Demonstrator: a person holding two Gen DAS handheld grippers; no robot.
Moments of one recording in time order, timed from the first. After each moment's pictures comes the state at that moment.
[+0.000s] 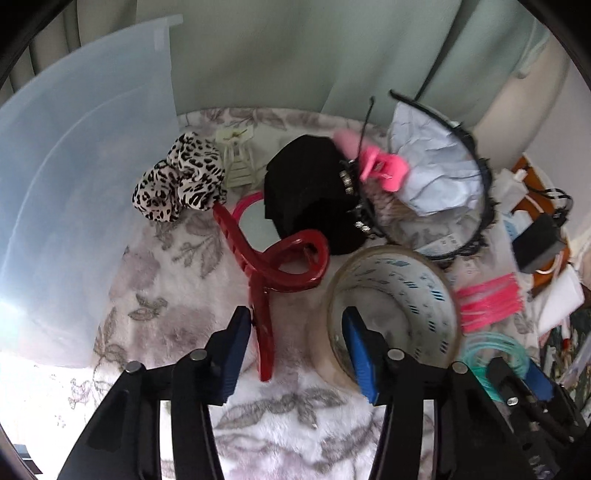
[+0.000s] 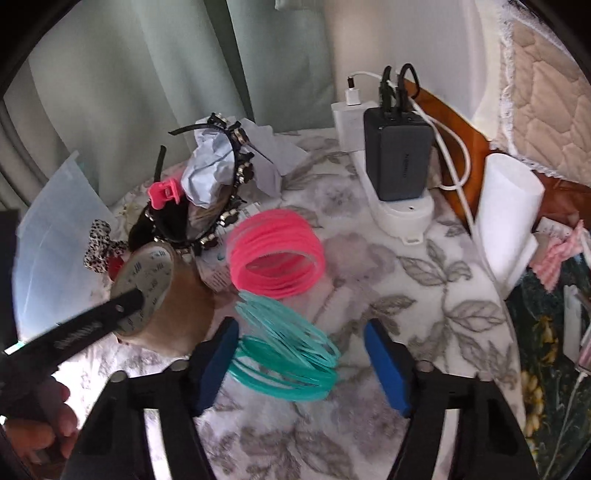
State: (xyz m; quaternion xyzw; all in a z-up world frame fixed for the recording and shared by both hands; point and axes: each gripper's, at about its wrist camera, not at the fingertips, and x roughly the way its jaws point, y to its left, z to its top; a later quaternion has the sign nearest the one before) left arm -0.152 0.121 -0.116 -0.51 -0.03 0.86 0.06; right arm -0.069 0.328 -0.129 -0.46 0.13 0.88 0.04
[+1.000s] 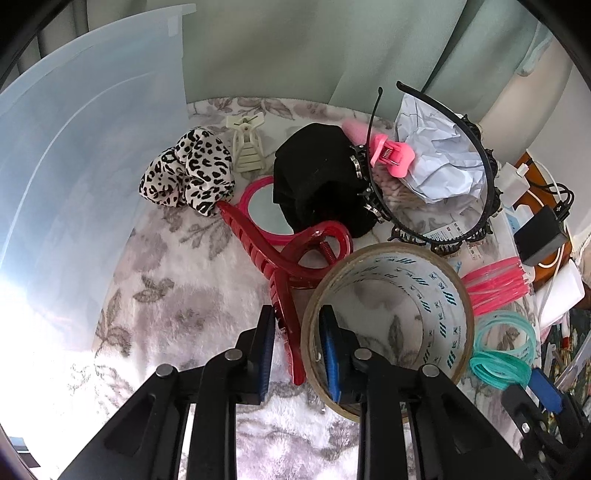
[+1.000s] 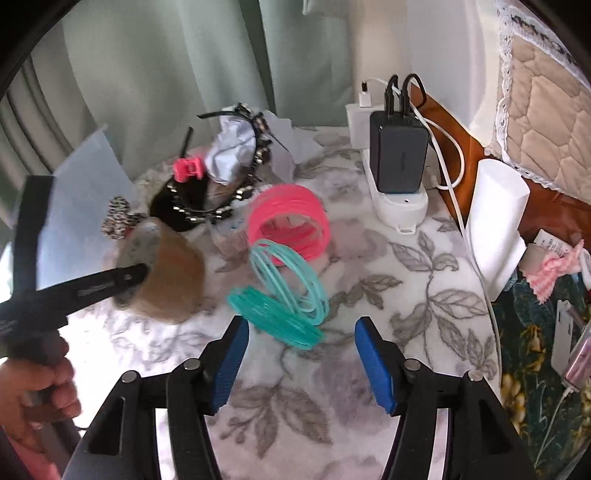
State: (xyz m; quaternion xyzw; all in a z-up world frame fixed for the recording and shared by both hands) left arm -0.133 0.113 -0.119 -0.52 -0.03 0.85 0.06; right arm -0.042 0.332 -0.122 -0.47 0.08 0.88 0.02
